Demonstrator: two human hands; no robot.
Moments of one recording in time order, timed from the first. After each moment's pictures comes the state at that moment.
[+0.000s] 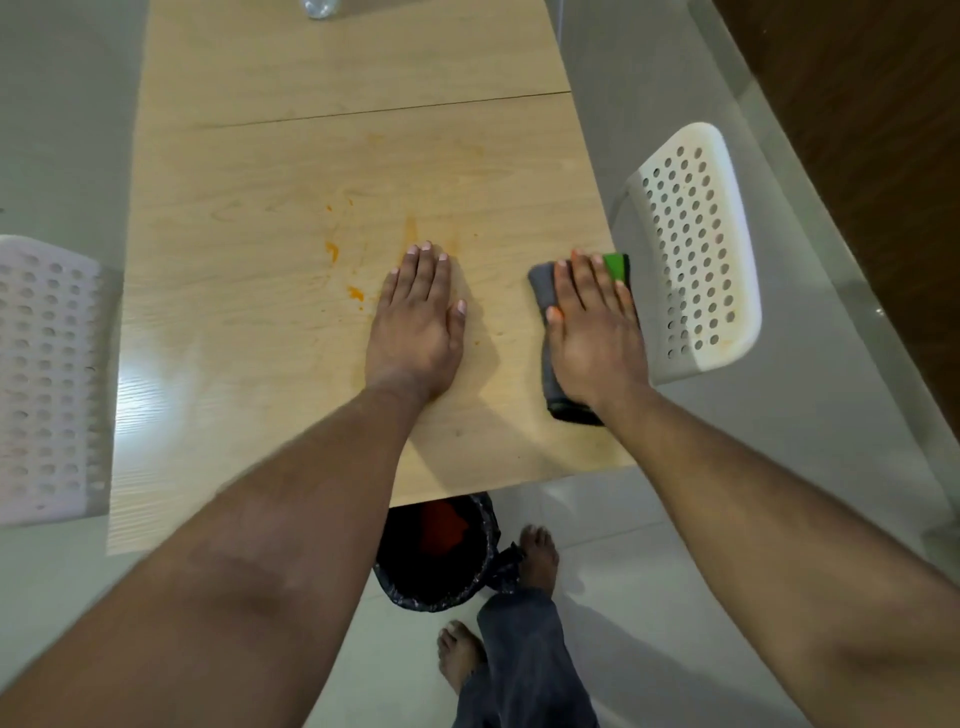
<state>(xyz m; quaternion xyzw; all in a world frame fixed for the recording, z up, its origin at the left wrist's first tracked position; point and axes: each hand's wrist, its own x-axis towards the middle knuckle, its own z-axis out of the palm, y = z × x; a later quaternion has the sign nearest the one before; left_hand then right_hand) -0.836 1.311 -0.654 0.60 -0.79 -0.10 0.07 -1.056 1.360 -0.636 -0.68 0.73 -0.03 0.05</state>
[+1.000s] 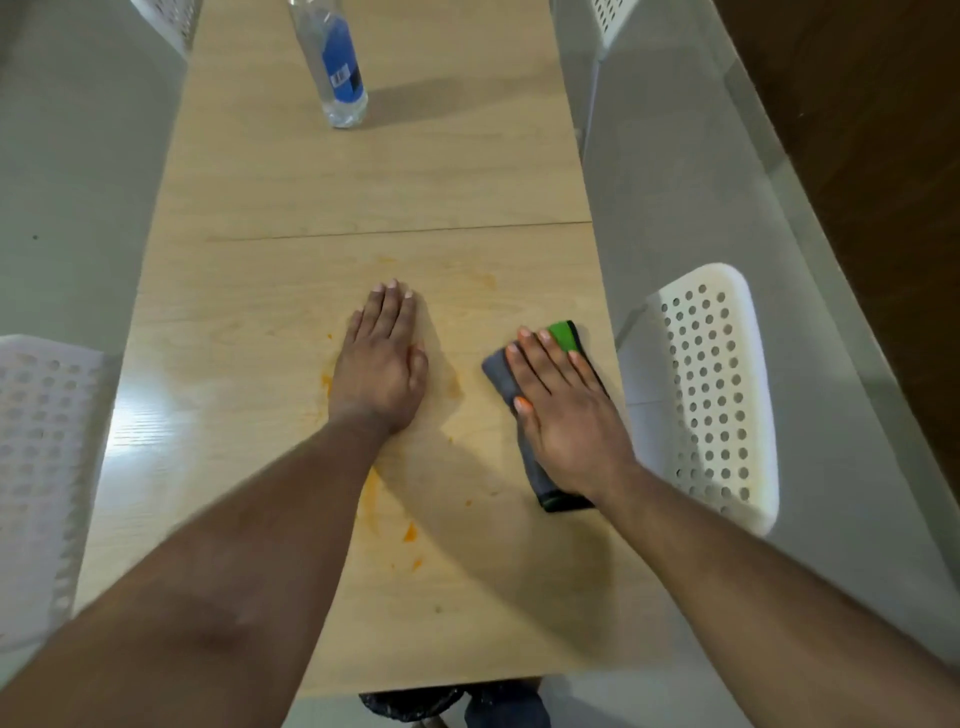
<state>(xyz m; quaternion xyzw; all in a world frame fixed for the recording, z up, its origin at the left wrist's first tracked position) -0.819 1.173 -0.644 0.63 -0.76 -0.12 0.08 -1.070 1.246 -0.625 -0.80 0.59 -0.01 0.08</state>
